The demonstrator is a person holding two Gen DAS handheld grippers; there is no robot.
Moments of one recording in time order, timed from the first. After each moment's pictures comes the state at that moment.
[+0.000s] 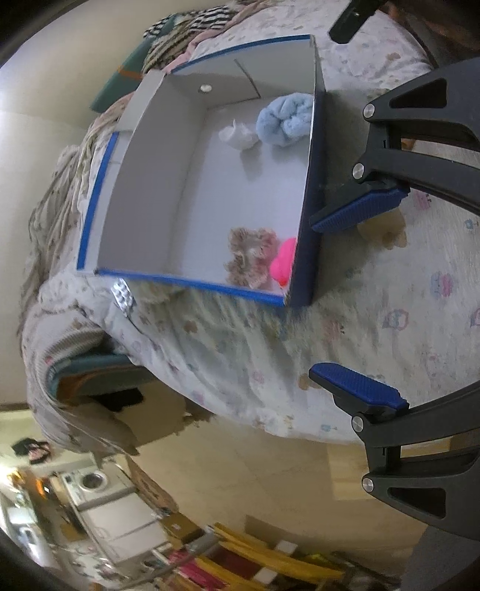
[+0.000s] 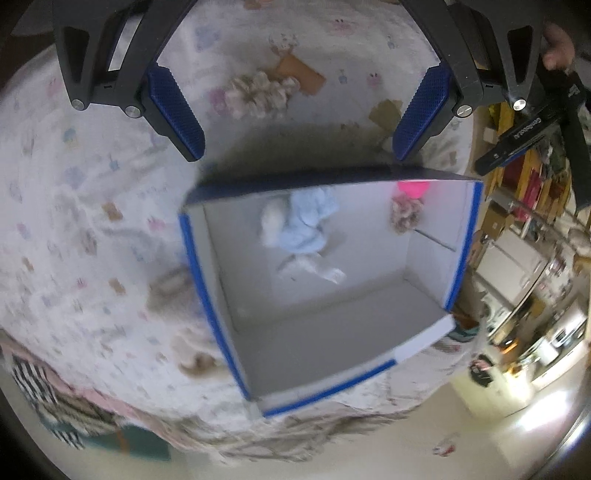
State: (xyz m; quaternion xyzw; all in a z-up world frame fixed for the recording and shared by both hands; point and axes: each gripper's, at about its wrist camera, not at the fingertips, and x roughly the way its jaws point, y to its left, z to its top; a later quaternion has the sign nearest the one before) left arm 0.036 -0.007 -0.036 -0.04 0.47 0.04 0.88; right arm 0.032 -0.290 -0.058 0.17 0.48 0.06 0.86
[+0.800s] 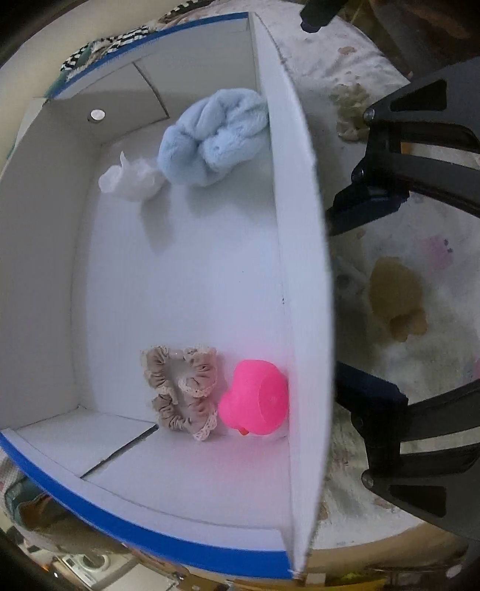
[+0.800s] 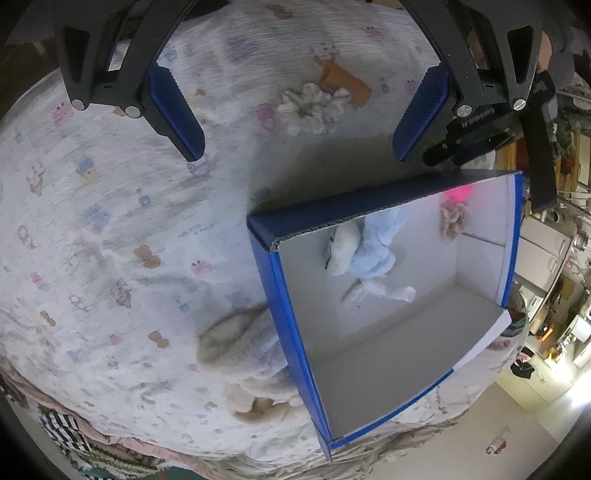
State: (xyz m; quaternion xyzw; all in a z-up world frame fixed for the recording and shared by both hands) left arm 0.092 -0.094 -0.123 0.01 0.59 -0.08 0.81; right arm 0.040 -0.325 -0.092 0.19 0.54 0.01 0.82
